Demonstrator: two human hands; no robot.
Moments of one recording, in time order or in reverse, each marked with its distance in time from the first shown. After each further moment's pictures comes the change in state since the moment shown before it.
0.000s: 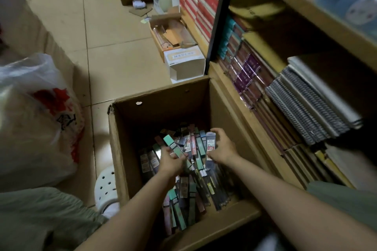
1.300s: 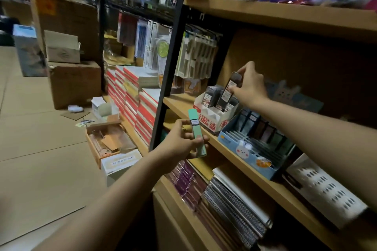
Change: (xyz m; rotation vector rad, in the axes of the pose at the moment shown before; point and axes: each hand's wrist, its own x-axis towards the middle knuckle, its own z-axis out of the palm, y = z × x) left_hand -0.108 0.338 0.121 0.057 -0.873 0.576; right_hand -0.048 -0.283 -0.361 -0.312 1.045 -0.524
